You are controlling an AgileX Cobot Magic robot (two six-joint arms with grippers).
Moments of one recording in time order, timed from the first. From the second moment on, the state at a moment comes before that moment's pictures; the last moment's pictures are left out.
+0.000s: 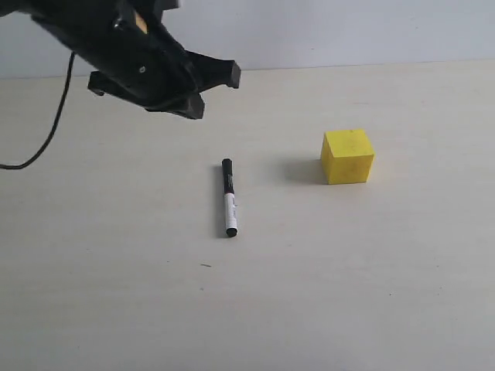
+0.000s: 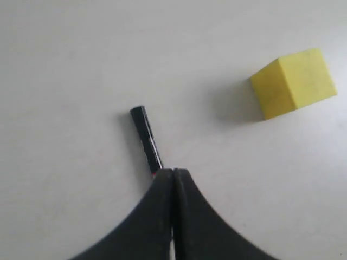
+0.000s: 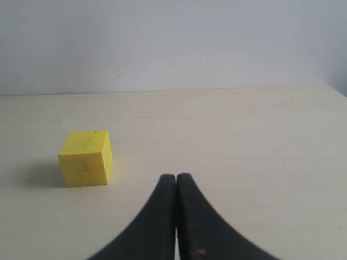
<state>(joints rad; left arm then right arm) -0.61 1.70 -1.26 -0.10 0.60 -0.29 0.03 0.01 0.00 -0.05 0.29 0.06</state>
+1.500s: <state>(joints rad) -0.61 0.74 -0.38 -0.11 -0.18 -0.26 0.03 0.01 0.00 -0.05 0.29 0.06</state>
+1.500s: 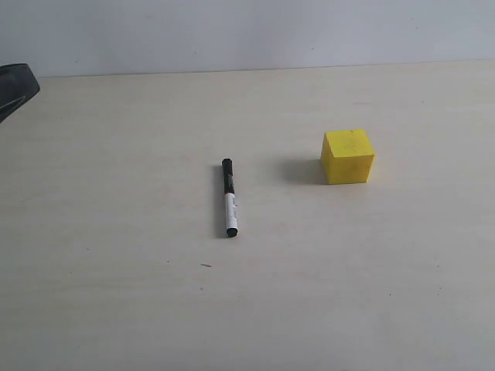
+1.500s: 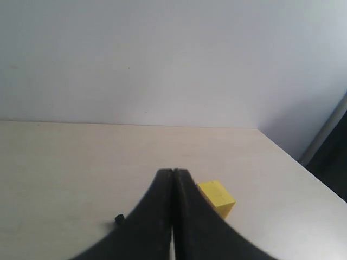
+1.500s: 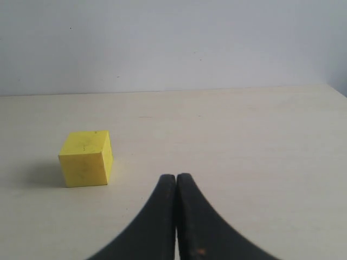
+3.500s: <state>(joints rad) -0.16 0.04 0.00 -0.06 0.05 0.07 0.03 0.01 0.00 -0.05 0.29 0.06</state>
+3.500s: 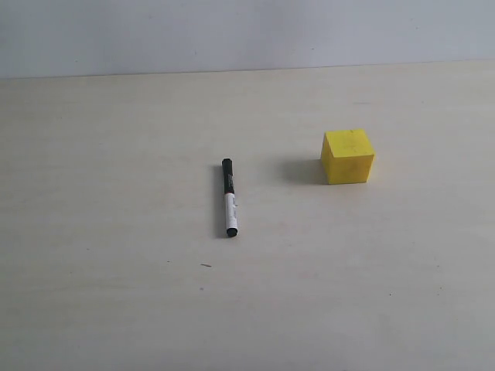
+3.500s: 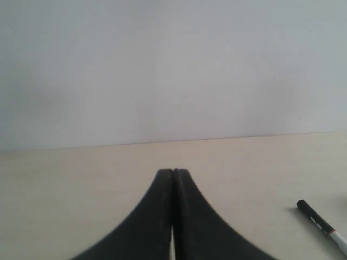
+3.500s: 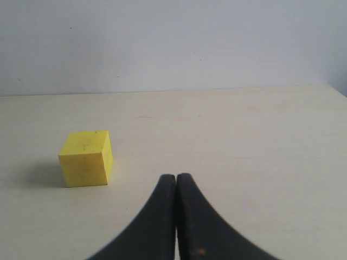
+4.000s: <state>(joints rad) -0.16 0.01 0.00 -0.06 0.22 0.10 0.03 0.01 0.00 -0.05 0.29 0.06</state>
